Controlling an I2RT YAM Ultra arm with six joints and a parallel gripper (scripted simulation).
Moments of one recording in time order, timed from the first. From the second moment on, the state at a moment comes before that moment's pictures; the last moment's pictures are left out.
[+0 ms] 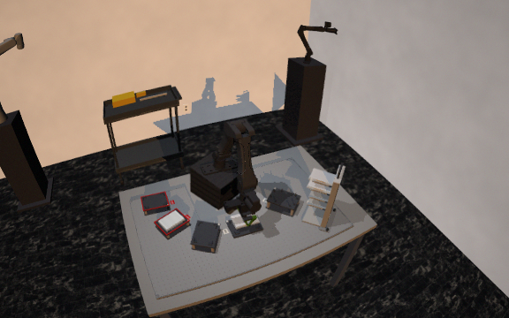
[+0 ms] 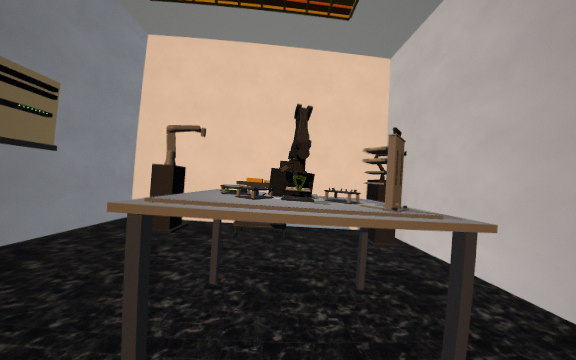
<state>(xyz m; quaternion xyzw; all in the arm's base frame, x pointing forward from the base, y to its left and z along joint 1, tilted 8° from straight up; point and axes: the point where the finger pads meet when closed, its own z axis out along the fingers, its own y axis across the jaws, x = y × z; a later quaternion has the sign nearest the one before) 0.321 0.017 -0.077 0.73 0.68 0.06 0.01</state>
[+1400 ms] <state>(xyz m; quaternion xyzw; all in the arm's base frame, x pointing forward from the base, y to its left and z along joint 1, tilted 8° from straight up) 0.324 0.018 -0.101 0.73 0.68 0.06 0.01</state>
